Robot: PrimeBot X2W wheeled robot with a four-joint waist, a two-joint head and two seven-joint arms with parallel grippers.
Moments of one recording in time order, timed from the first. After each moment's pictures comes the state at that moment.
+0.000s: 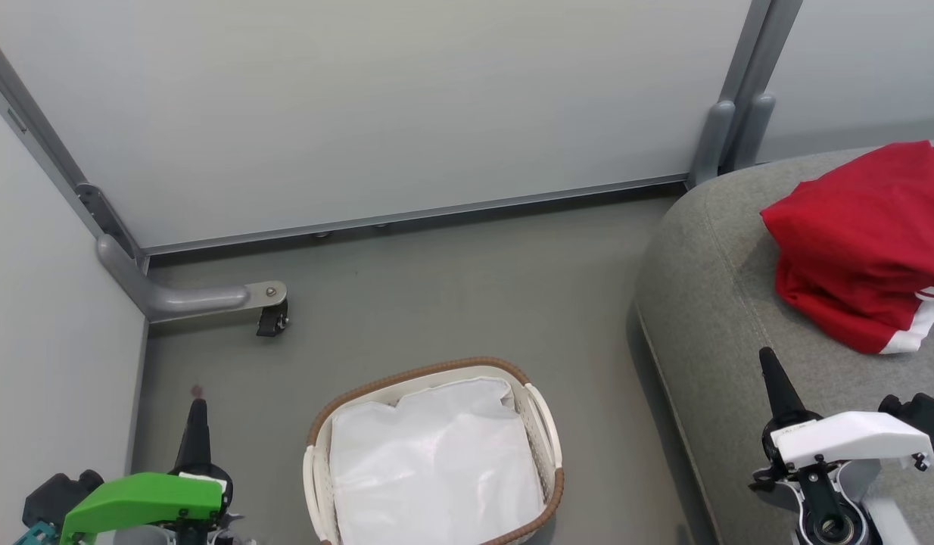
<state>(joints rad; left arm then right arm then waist) -0.07 0.04 0.07 0.34 -1.16 -0.12 -0.01 -0.13 -0.04 -0.07 0.32 1.13 0.13 -0.01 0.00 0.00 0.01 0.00</state>
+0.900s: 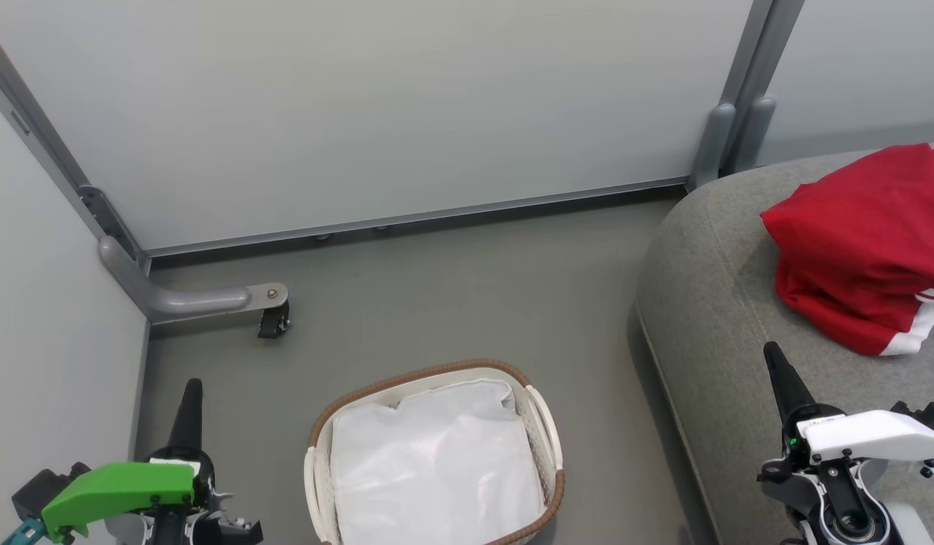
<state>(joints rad) -0.08 0.05 0.10 0.29 -1.39 -0.12 0.05 -0.12 -0.05 -0.09 0.28 1.38 0.13 0.05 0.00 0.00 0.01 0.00</state>
